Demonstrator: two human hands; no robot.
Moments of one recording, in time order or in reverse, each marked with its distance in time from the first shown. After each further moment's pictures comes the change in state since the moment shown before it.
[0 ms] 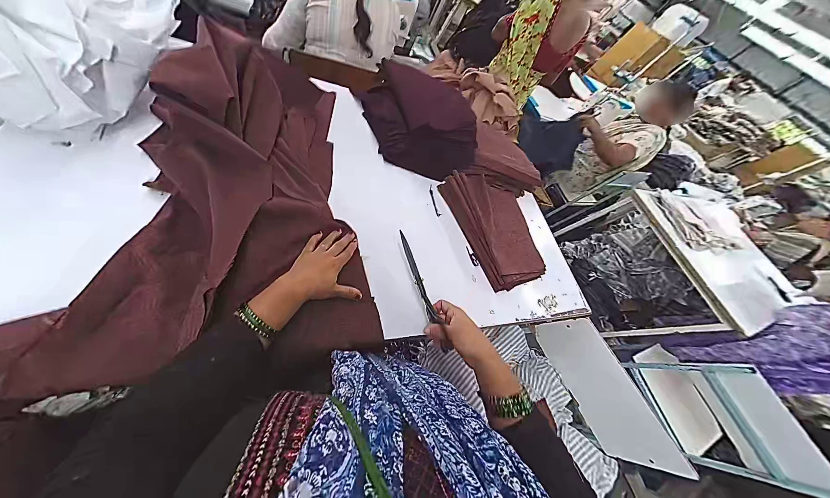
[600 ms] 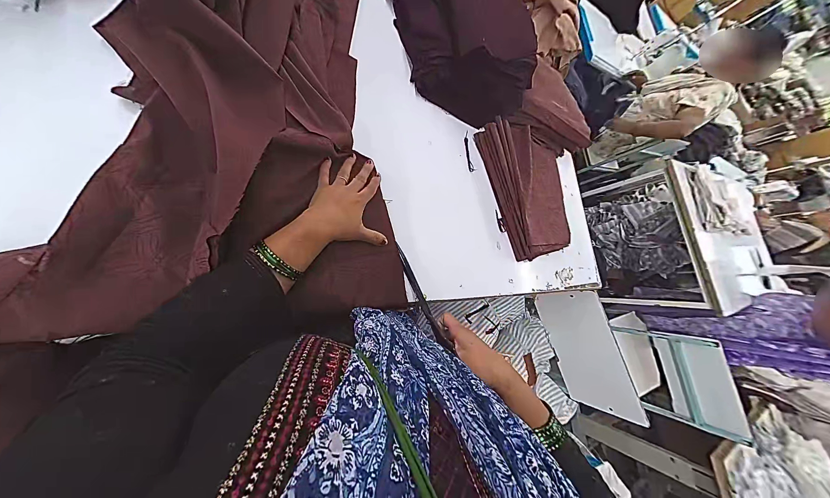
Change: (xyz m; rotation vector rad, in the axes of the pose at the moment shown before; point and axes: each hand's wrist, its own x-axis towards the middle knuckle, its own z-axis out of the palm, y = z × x) left_hand 0.018 -0.008 -0.007 -0.060 0.065 -0.088; right_hand -0.052 -0.004 0.041 -0.495 -0.258 0.293
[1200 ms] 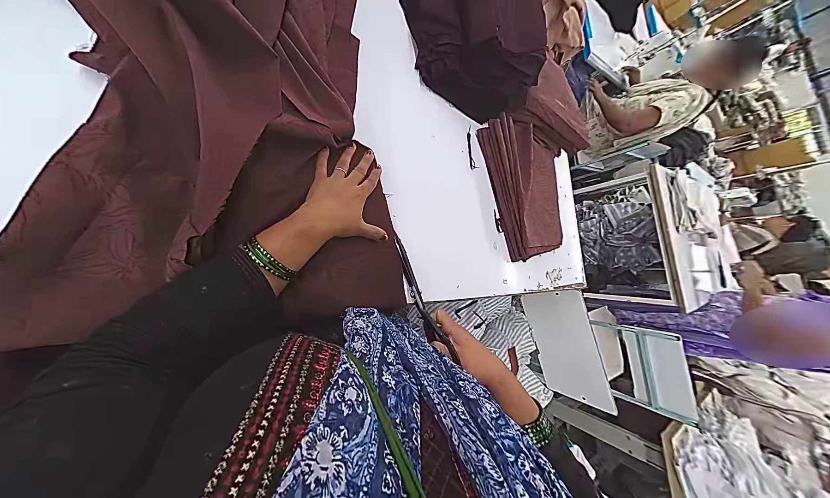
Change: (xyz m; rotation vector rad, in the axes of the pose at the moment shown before) left_hand 0.003 -0.002 0.000 -0.057 0.013 0.006; right_hand 0.004 -0.005 -0.001 0.106 -0.001 -0.065
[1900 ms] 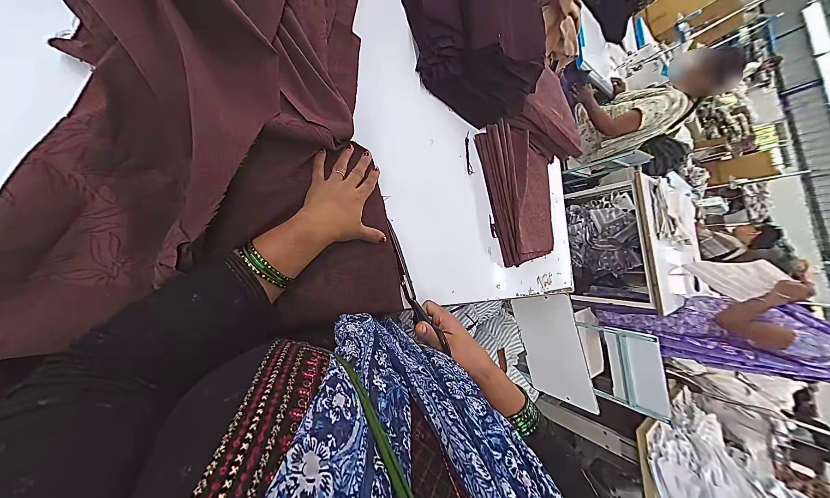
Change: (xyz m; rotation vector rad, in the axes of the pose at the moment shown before) left_hand -0.002 0.004 -0.006 -0.022 -0.047 -0.045; right_hand 0.017 -0.019 0.001 0.133 0.087 -0.116
